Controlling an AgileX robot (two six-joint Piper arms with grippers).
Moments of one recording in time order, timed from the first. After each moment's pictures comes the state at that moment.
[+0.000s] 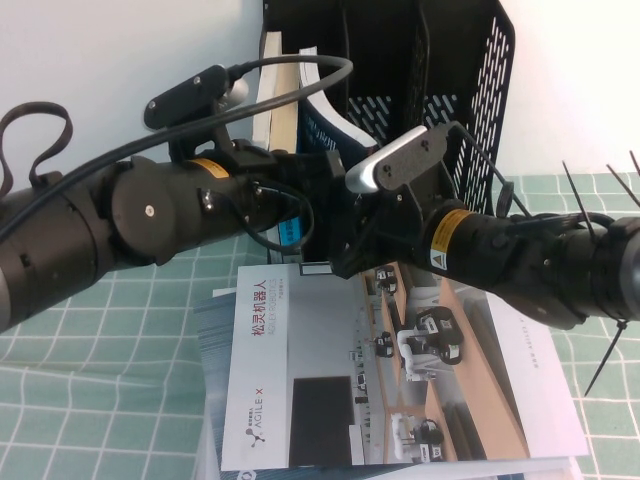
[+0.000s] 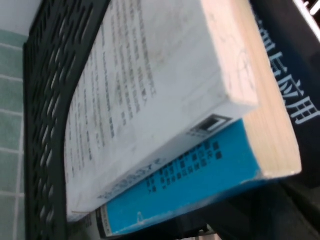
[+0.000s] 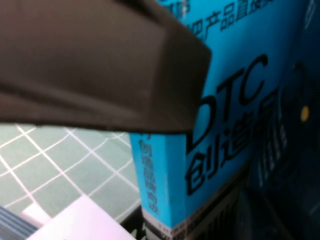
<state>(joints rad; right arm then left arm) 0.56 1.93 -1.11 -0.51 -0.46 0.44 -0.52 1.55 -1.09 -0.49 0.15 -0.20</state>
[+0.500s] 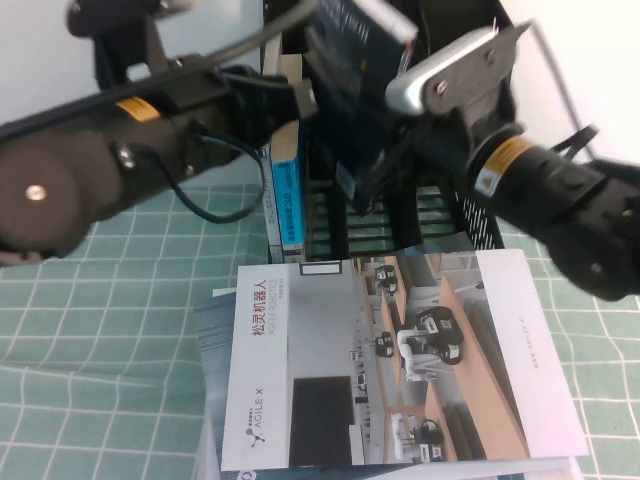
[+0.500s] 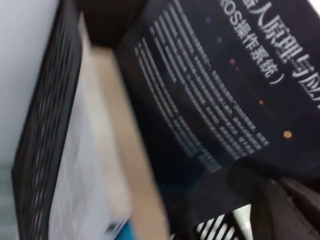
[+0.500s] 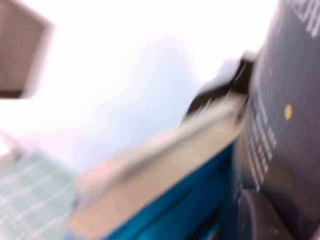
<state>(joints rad) 0.56 1.73 -1.09 -0.18 -0.50 0.05 -0.52 1.34 -1.09 -0.48 0.11 -0.03</state>
